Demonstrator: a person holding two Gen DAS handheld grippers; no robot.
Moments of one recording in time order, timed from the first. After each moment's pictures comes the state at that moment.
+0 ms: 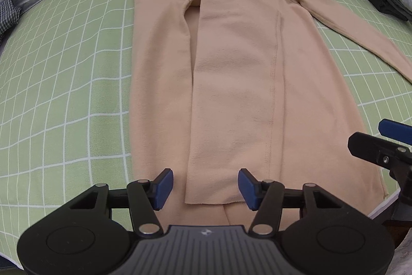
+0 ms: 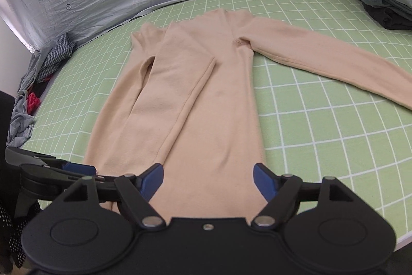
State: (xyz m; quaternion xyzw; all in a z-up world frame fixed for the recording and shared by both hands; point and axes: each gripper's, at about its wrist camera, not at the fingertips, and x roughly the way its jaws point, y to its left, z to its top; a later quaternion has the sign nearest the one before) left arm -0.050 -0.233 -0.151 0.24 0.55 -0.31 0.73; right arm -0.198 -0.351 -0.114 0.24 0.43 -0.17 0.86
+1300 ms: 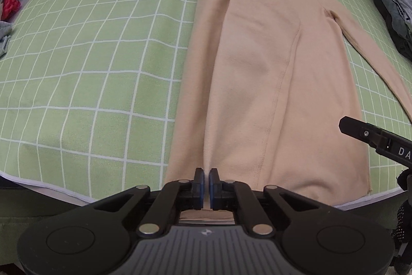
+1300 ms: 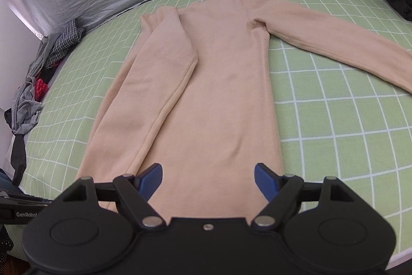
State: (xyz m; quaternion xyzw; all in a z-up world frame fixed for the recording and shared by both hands) left arm -0.066 -0.159 -0.144 0.14 0.63 -0.23 0.73; right arm -0.182 -0.353 -0.134 0.24 0.45 -0.12 0.85
